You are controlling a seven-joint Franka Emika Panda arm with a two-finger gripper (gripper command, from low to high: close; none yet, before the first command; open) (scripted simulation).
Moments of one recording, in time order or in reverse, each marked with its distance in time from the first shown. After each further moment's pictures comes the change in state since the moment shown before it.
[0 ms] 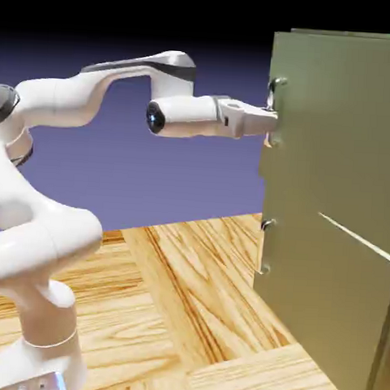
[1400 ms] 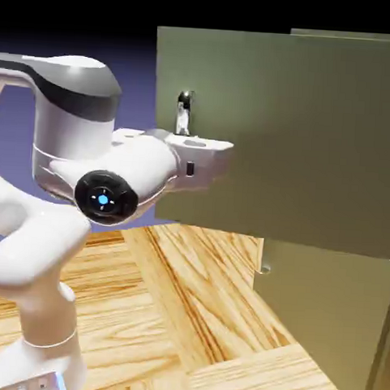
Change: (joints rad) arm 0.399 0.254 -1.519 -0.141 -1.335 -1.280 -0.214
